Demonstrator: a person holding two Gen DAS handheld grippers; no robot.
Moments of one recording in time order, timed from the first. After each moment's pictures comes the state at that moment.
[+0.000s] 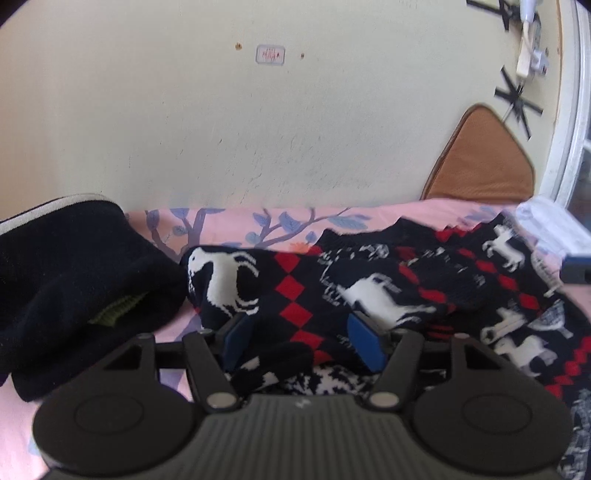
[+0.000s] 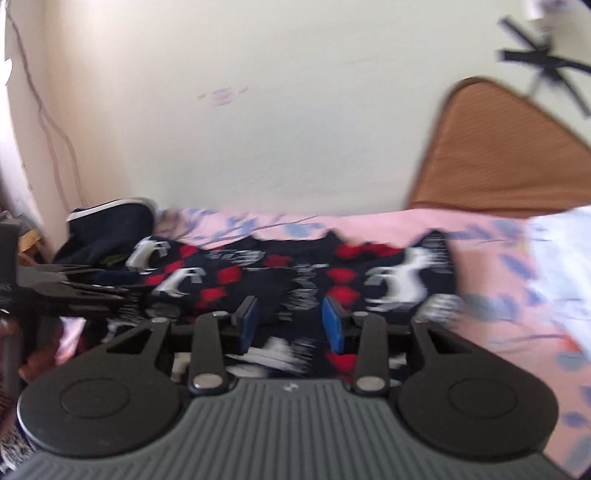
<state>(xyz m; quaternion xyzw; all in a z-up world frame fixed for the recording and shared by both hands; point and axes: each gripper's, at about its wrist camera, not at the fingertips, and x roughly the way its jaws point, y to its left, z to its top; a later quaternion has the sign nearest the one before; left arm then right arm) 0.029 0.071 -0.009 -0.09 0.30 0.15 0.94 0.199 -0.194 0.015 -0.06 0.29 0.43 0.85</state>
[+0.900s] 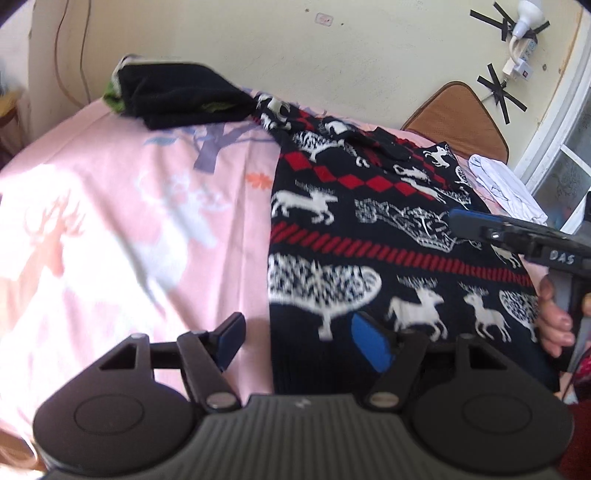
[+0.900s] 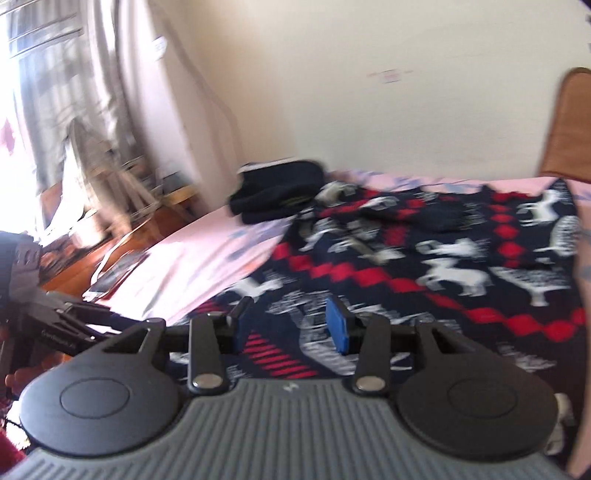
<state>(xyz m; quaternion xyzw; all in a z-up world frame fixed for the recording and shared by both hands) -0.200 -0.066 -0.016 -0.23 0.36 0.19 0.88 0.057 -0.205 0.003 -0.04 0.30 0.67 0.68</state>
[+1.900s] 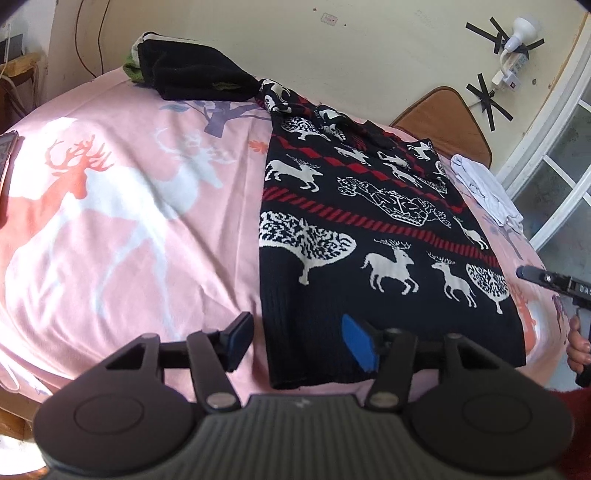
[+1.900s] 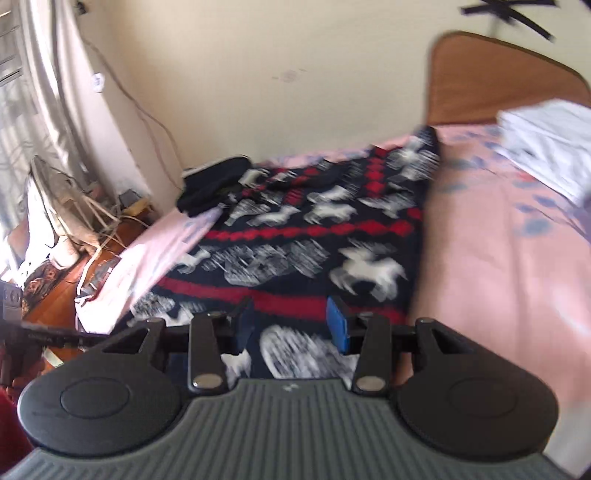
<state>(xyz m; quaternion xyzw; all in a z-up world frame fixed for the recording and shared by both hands) -0.242 -0.087 -0.013 -0.26 0.35 0.18 0.88 0.097 -0.383 0.013 0.00 0.37 0.54 0.75</state>
